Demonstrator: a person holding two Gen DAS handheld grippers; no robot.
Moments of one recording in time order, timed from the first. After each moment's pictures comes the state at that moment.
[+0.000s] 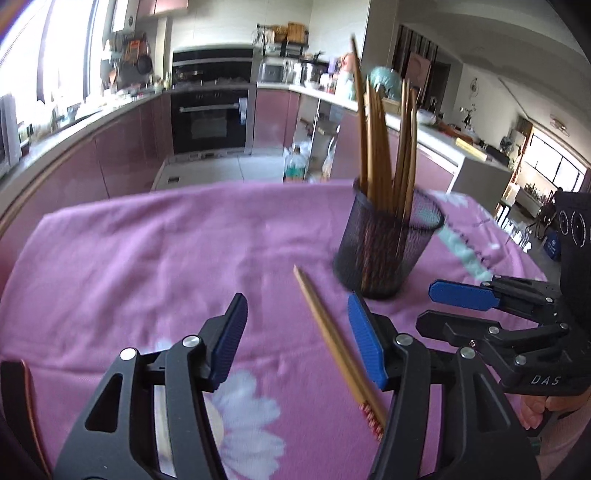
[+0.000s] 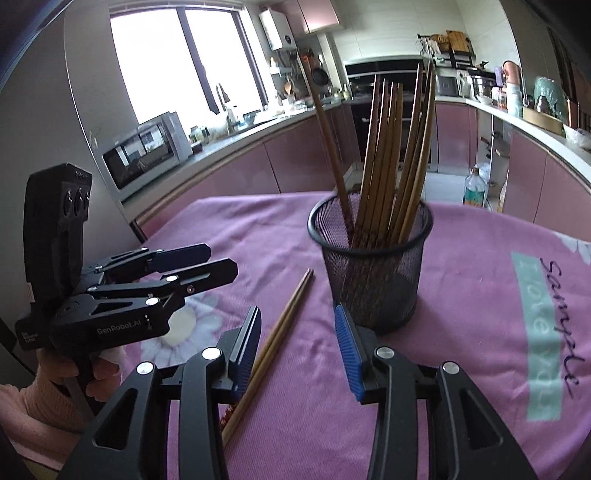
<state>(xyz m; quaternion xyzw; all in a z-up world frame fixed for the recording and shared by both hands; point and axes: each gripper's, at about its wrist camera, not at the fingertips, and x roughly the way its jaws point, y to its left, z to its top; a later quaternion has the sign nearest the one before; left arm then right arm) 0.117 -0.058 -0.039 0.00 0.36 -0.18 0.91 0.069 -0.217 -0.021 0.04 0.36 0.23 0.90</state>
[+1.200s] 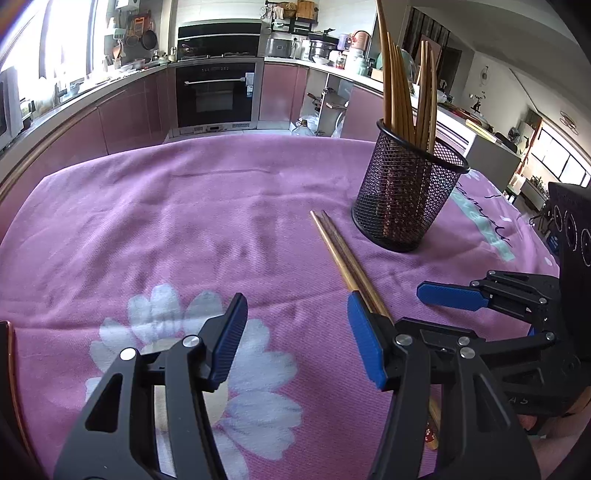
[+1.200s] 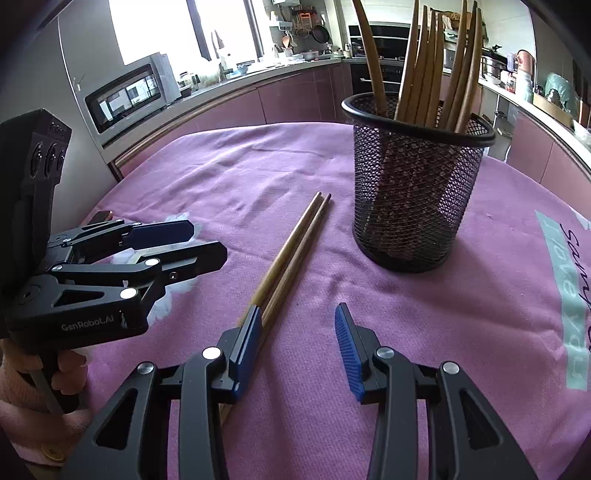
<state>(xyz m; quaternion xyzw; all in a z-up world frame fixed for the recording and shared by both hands) 0.113 -0.052 -0.077 0.00 0.40 -0.17 0.90 0.071 -0.181 -0.066 -0.02 0.43 0.21 0.88</state>
